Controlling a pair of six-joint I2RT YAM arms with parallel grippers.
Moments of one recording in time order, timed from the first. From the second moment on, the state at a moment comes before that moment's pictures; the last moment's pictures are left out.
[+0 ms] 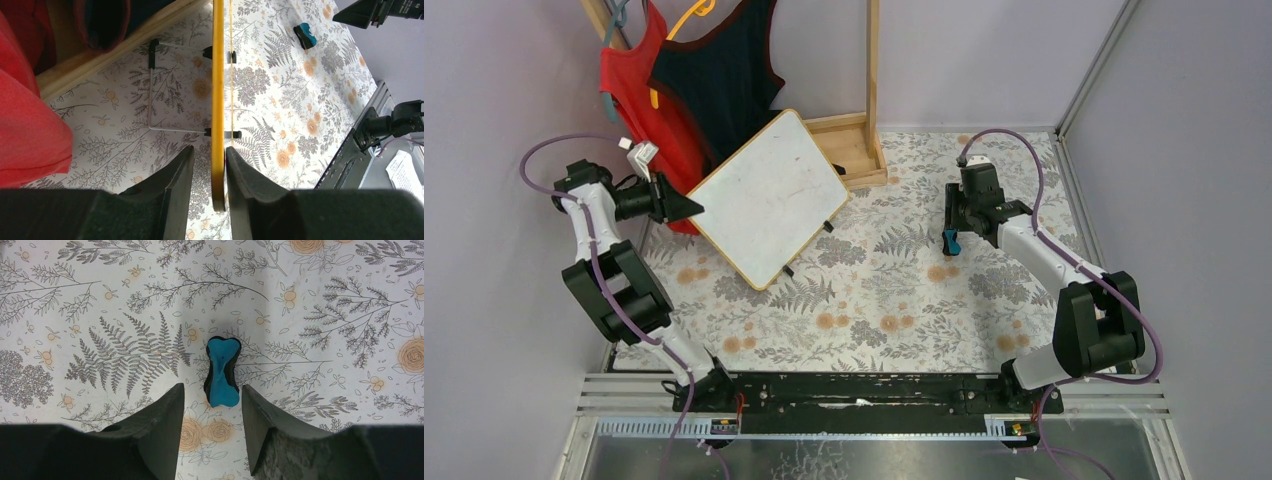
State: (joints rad) left arm 0.62 1.71 1.49 -1.16 1.22 0.80; right arm 0.29 1.48 1.02 -0.36 0.14 0.22
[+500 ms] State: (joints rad) left arm 0.62 1.71 1.53 -1.21 1.22 0.82; right arm 0.29 1.49 1.01 -0.35 0.13 0.22
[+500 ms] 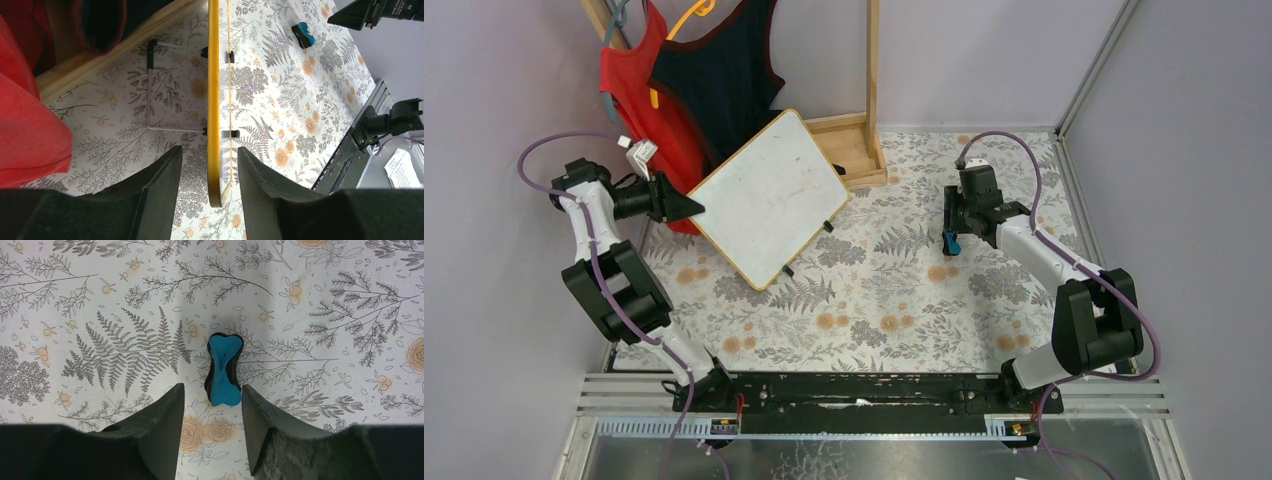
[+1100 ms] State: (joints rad) left arm 0.70 1.58 1.50 -1.04 1.19 0.62; right arm 0.29 1.49 0.99 -0.34 0.11 0.22
